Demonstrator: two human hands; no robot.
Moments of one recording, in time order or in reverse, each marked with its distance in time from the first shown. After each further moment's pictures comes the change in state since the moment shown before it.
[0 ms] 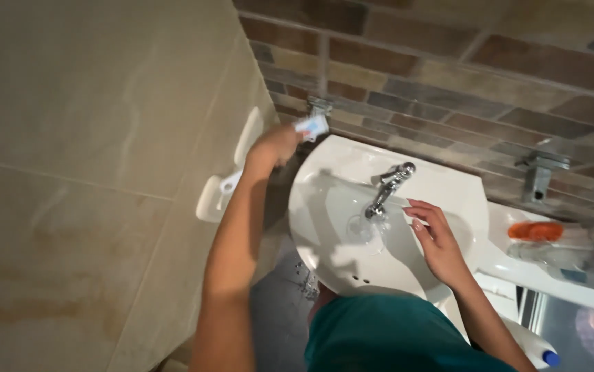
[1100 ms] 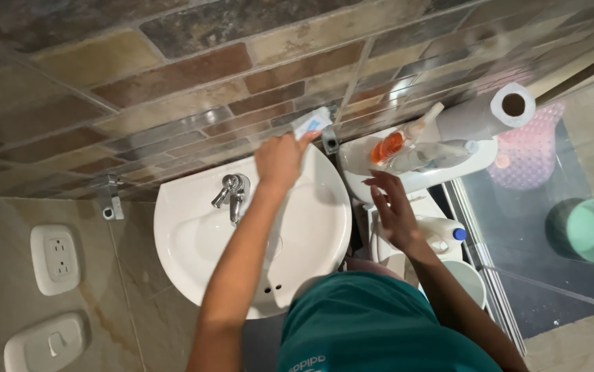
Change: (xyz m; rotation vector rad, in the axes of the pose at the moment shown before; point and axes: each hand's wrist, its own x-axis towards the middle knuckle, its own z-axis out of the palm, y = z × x) left_hand 0.022 0.294 0.212 0.223 0.070 0.416; right_hand -0.090 0.057 -0.146 0.030 0.558 0.323
